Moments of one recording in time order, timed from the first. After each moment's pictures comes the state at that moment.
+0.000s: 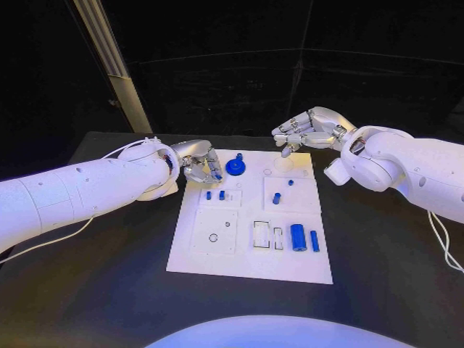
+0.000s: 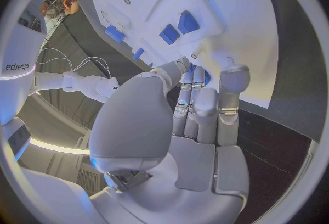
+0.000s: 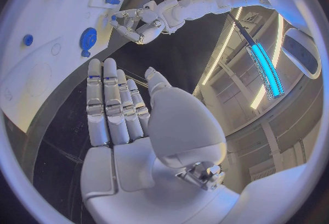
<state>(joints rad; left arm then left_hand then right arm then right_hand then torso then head) 1.24 -0.66 -0.15 1.19 -1.21 -0.17 0.09 1.39 -0.15 0.51 0.03 0.10 1.13 0.13 0.19 0.07 1.14 0.07 0.26 0.07 1.39 -0.02 1.27 0.85 0.15 1.37 0.08 0.88 1.03 1.24 -0.73 0.00 1.28 -0.67 -0.08 0.25 1.37 0.07 -0.01 0.13 0.26 0.89 0.22 0.08 0.07 1.10 0.15 0.16 0.07 1.31 0.08 0.07 0.21 0.17 1.12 0.19 0.25 0.07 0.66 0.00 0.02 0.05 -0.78</state>
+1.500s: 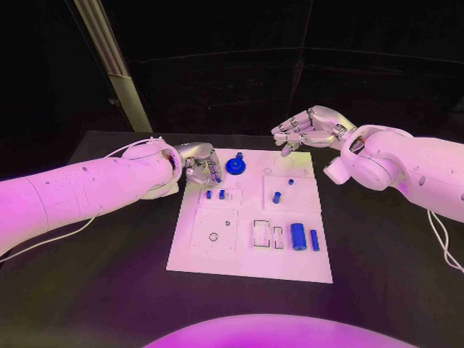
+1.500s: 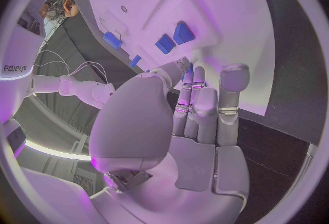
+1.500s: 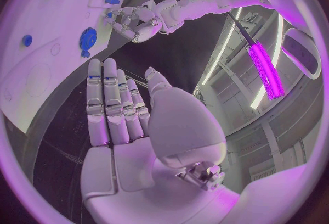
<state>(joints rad) 1.24 -0.63 -0.15 1.17 -1.24 -0.12 0.06 1.39 -0.15 0.51 0.03 0.10 1.12 0.13 0.19 0.07 1.14 0.07 0.26 0.07 1.39 -0.02 1.27 0.85 0.15 1.37 0.08 0.87 1.02 1.24 -0.72 0.00 1.28 -0.67 -0.08 0.25 1.37 0.07 -0.01 0.13 0.26 0.89 0.22 0.08 0.07 1.10 0.15 0.16 0.07 1.31 0.08 0.07 0.21 0.17 1.12 0.19 0.25 0.07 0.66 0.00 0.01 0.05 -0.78</state>
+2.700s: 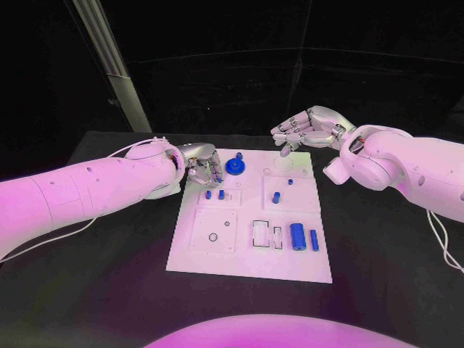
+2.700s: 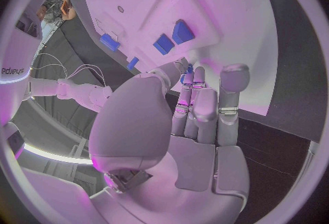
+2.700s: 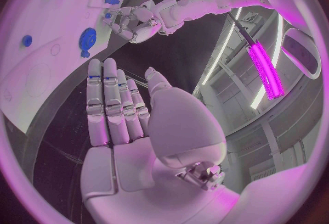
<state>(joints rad) 1.24 -0.61 -0.15 1.16 -1.26 -0.11 0.03 1.38 -0.15 0.51 0.03 0.10 1.12 0.14 0.17 0.07 1.13 0.07 0.25 0.07 1.40 -0.01 1.29 0.90 0.15 1.37 0.08 0.87 1.03 1.24 -0.73 0.00 1.28 -0.67 -0.08 0.25 1.37 0.07 -0.01 0.13 0.26 0.89 0.22 0.08 0.07 1.10 0.15 0.16 0.07 1.31 0.08 0.07 0.21 0.17 1.12 0.19 0.25 0.07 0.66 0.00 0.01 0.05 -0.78</state>
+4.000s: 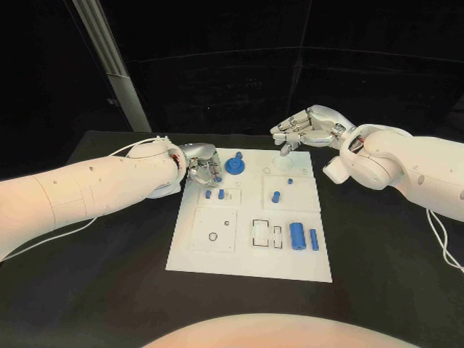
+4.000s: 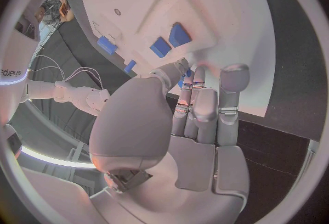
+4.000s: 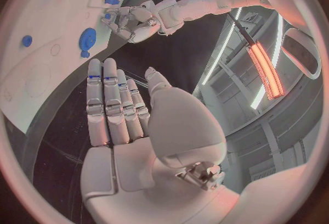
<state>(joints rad) 1.24 -0.60 -0.15 1.15 -1.28 -0.09 0.00 1.38 -0.15 0.51 0.03 0.10 1.12 0.14 0.17 0.07 1.13 0.07 0.24 0.08 1.40 -0.01 1.29 0.90 0.15 1.37 0.08 0.87 1.02 1.24 -0.73 0.00 1.28 -0.67 -0.08 0.25 1.37 0.07 -0.01 0.13 0.26 0.89 0.22 0.08 0.07 1.10 0.15 0.16 0.07 1.31 0.08 0.07 0.21 0.17 1.12 0.19 0.25 0.07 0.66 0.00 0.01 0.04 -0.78</state>
